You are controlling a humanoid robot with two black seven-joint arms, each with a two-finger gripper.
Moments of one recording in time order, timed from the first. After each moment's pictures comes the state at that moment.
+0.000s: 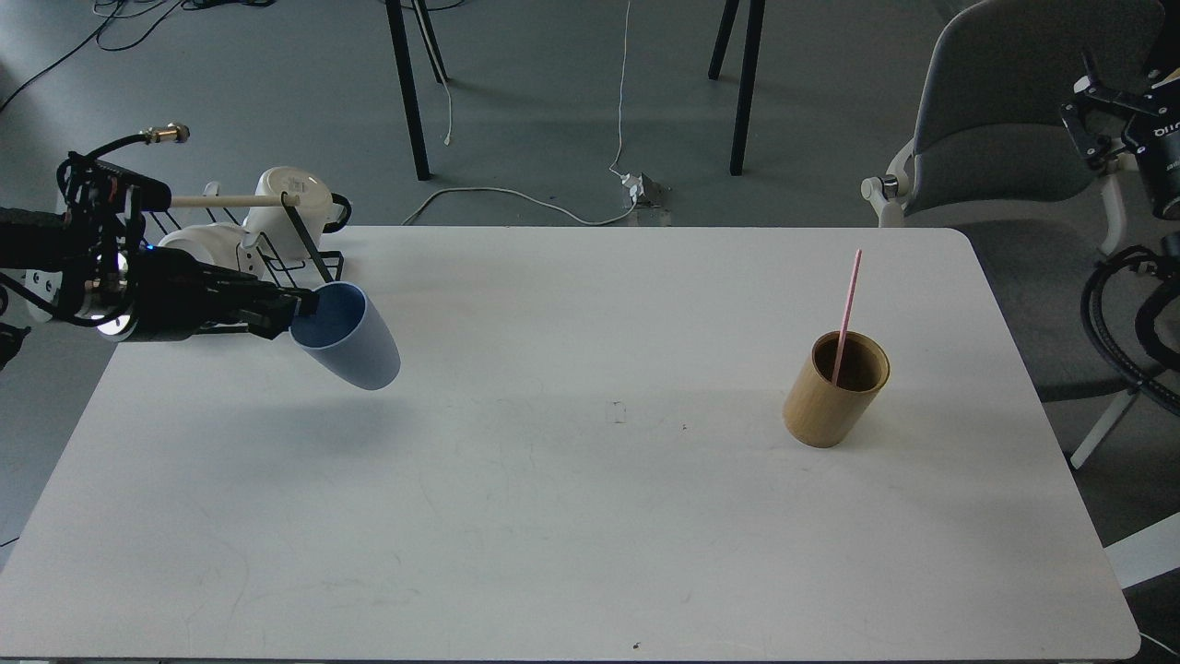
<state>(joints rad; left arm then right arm) -1.08 0.92 -0.18 -1.32 1.67 -0.48 -0.34 0.66 -0.59 1.12 0.77 0.13 0.49 0.23</state>
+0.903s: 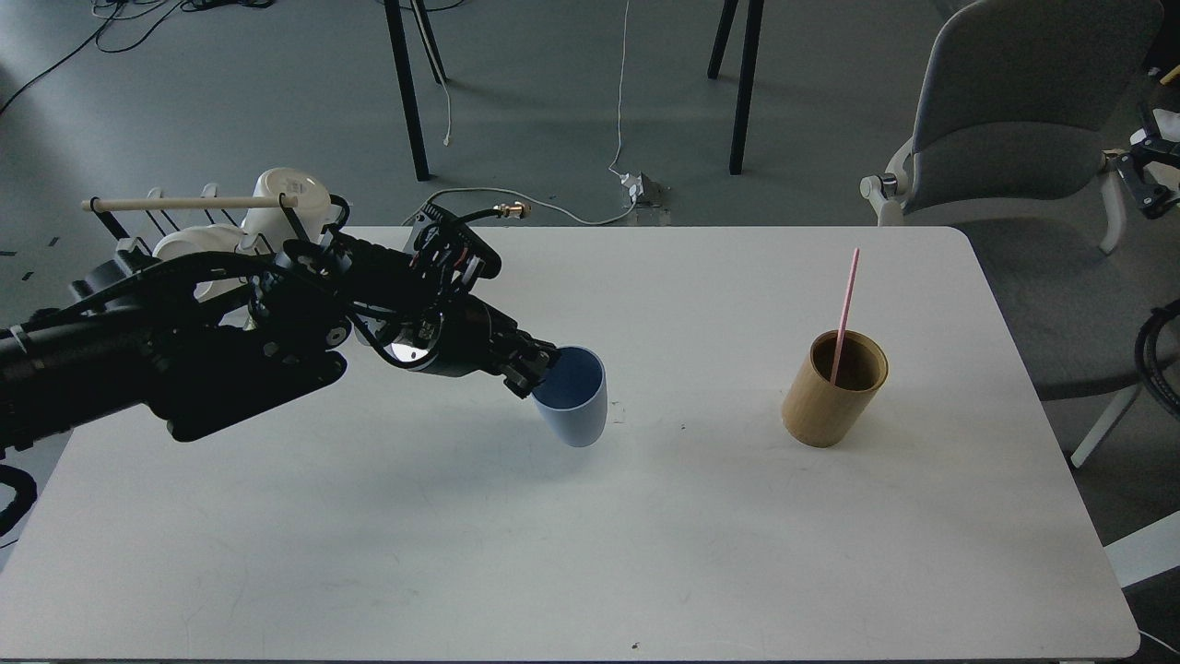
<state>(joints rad) -1.10 0.42 -0.09 -1.20 1.79 -0.49 -0.21 0.55 -0.66 1.12 0.76 0.14 0.49 0.23</state>
